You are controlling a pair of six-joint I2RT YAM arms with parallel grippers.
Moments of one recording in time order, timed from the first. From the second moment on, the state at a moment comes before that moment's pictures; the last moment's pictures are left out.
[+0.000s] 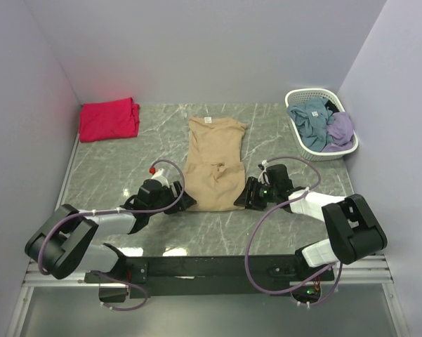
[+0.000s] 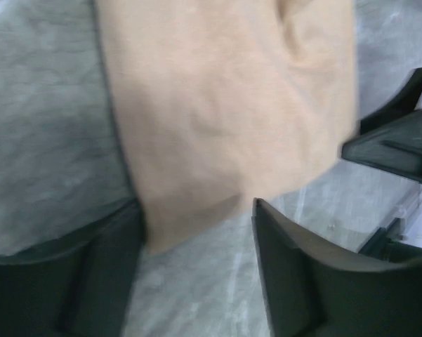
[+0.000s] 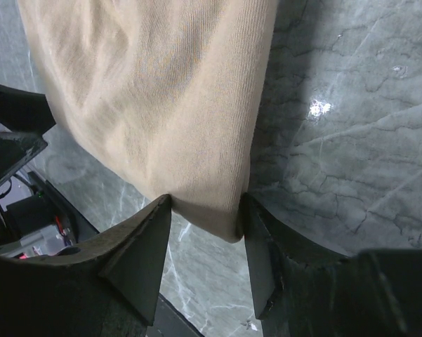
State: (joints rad) left arm -0.58 1.33 0.30 0.47 0.19 -0.81; right arm 0.35 1.42 0.48 0.06 -0.49 0.65
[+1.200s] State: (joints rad) left arm -0.72 0.91 0.41 -0.19 0.19 -0.85; right arm 0.40 0.93 0.49 -0.43 -0.46 0.62
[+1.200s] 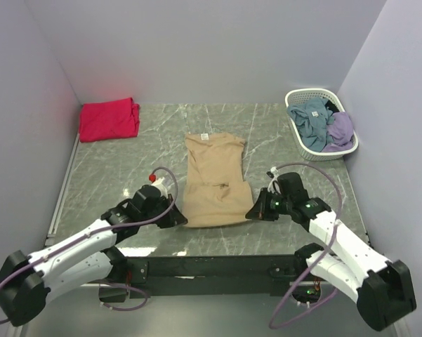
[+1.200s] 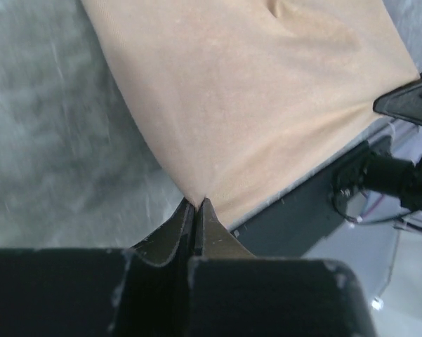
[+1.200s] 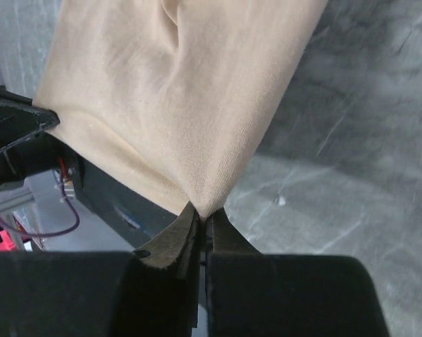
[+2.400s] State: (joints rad) left arm -0.42 1.67 1.28 -0.27 0.08 -0.59; right arm 0.31 1.76 1.33 -0.52 -0.34 0.43
